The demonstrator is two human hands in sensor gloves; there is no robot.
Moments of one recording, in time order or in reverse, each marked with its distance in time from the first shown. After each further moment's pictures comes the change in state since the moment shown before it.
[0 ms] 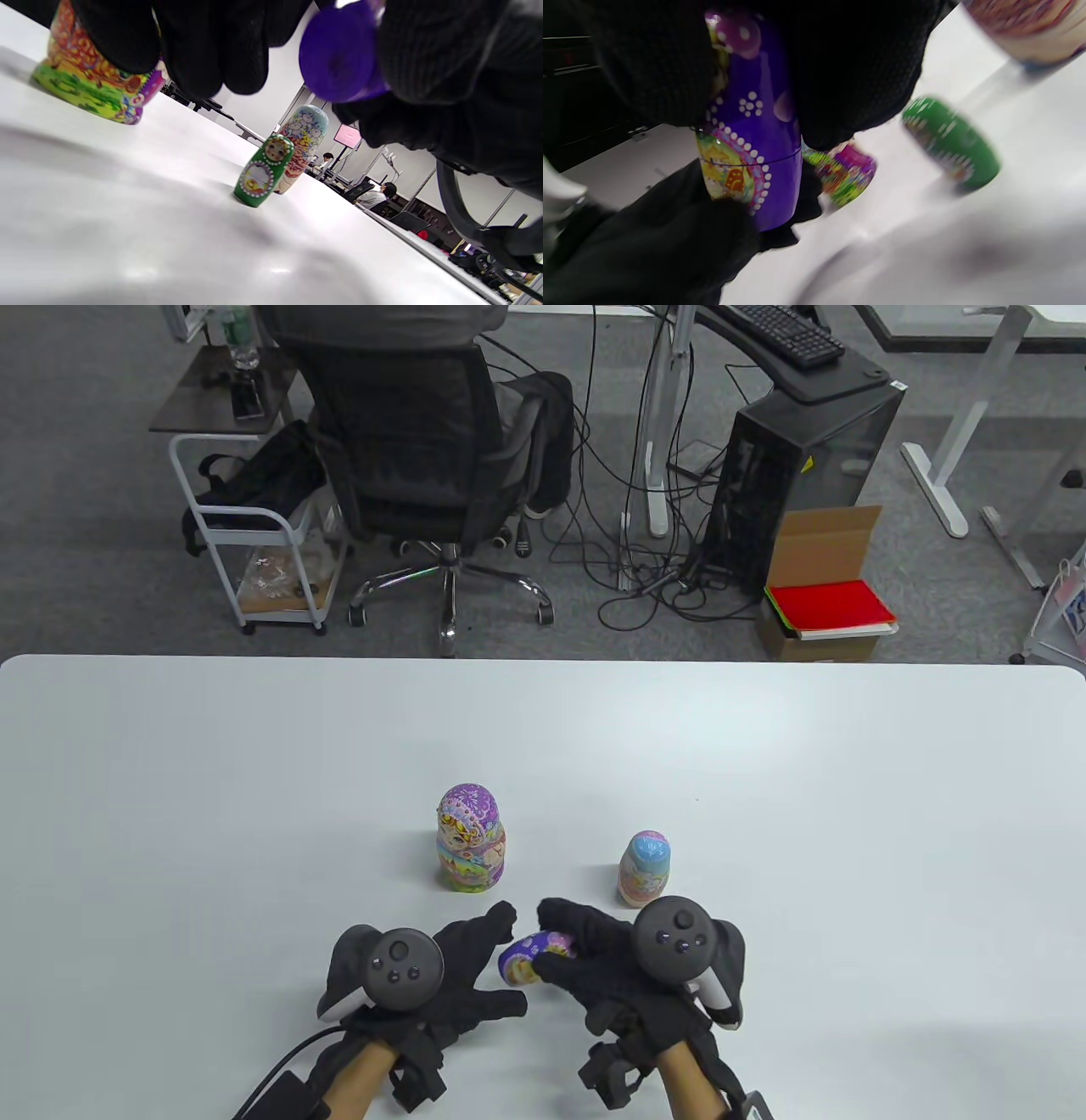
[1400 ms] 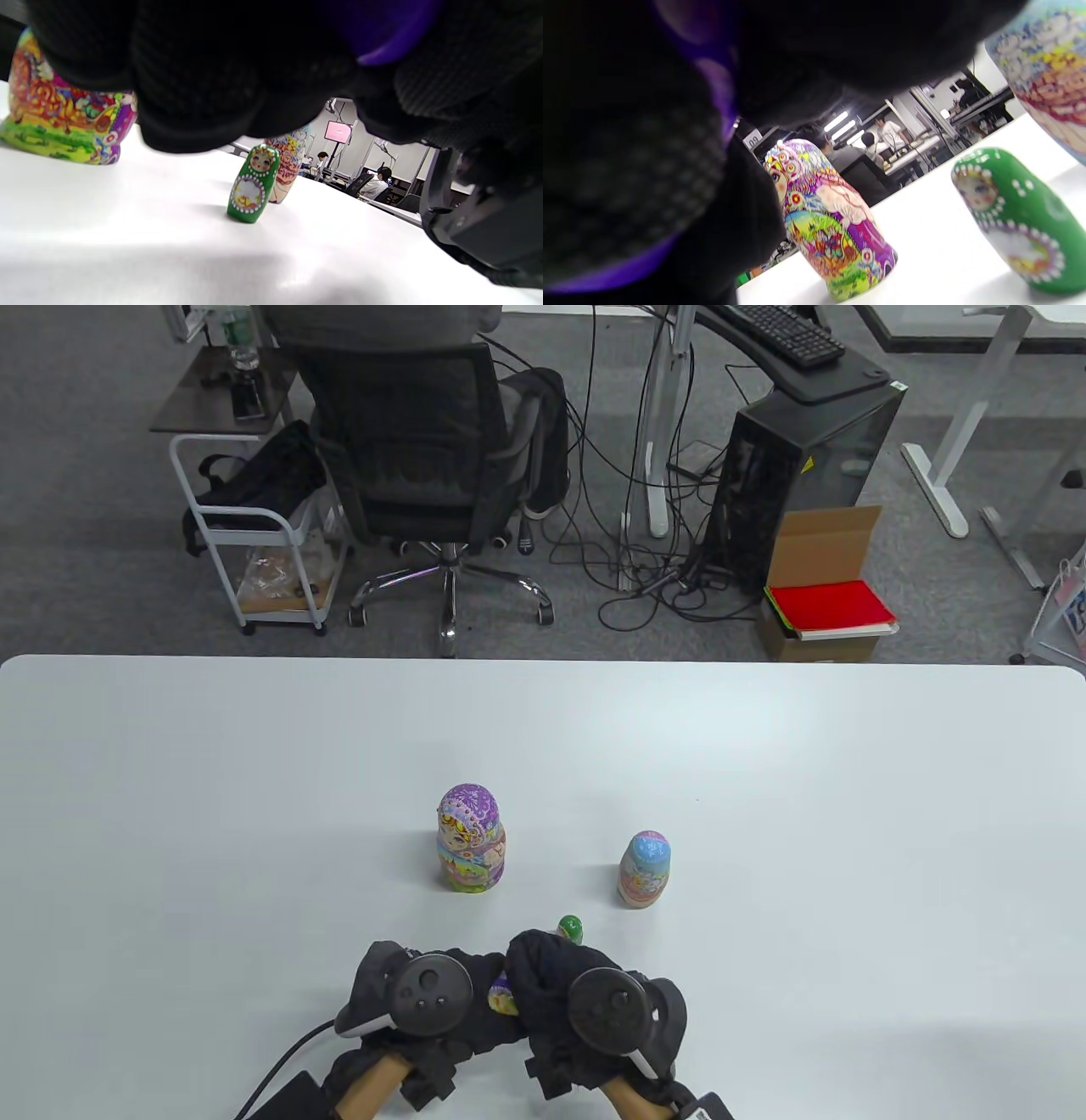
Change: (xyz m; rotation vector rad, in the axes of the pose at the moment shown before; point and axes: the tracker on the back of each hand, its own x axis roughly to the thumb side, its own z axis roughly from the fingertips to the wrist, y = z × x) left_hand 0.029 -0.001 -0.001 0.057 -0.064 -0.149; right_hand 0.019 0.032 0.017 -0.452 -0.149 0.289
